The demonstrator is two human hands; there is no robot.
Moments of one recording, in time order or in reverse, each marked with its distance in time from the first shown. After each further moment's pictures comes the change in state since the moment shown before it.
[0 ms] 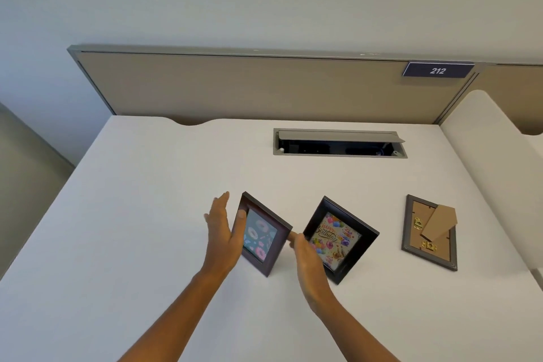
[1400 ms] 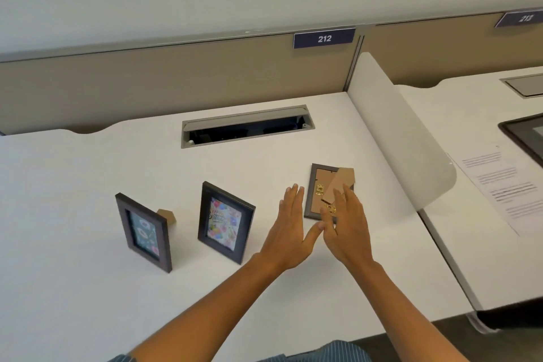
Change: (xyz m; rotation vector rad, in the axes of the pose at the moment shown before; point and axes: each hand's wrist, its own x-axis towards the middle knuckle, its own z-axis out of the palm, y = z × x) left_hand -0.101 0.159 0.311 0.274 -0.578 0.365; right_hand 0.003 0.039 -0.324 -0.737 0.432 -0.272
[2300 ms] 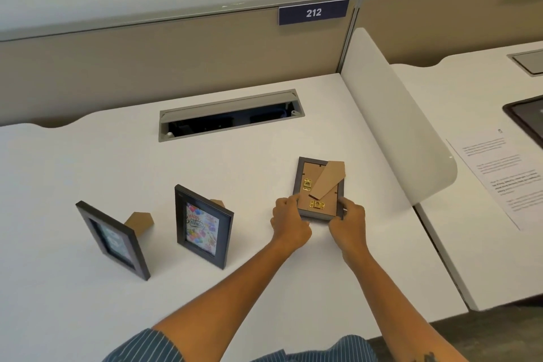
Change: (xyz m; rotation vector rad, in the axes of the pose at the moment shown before) left_hand 0.068 0.005 0.050 -0.079 -0.111 -0.511; right_hand 0.040 0.052 0.015 0.425 -0.036 0.551
